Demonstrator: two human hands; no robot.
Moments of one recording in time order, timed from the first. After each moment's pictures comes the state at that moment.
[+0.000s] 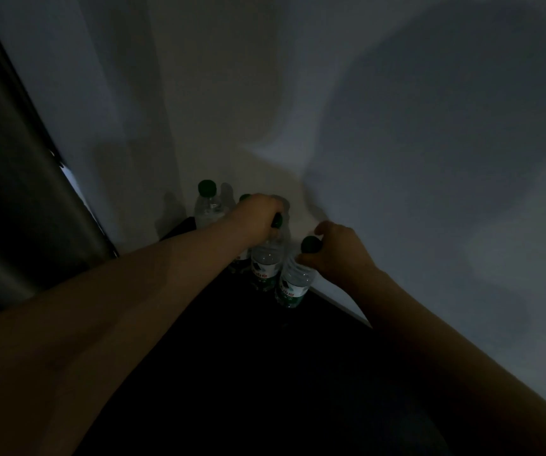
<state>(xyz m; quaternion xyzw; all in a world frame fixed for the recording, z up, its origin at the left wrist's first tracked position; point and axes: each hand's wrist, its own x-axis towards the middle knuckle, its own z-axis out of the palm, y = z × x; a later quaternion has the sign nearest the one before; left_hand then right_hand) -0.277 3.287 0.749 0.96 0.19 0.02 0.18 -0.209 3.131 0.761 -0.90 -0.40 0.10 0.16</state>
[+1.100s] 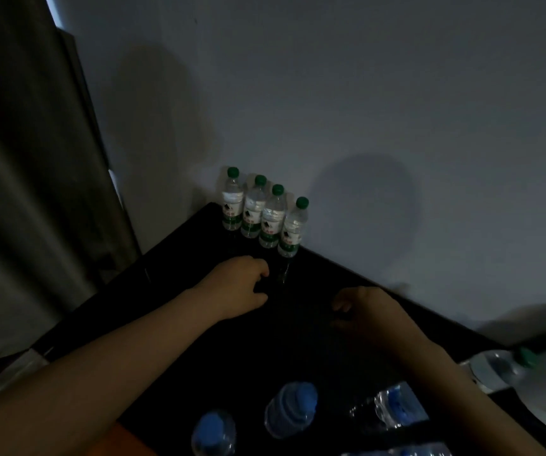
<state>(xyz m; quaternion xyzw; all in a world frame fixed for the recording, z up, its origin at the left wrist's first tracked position) -0.554 3.108 0.807 0.95 0.16 -0.01 0.26 -0.428 2.906 0.831 -0.89 -0.43 0.13 0.05</state>
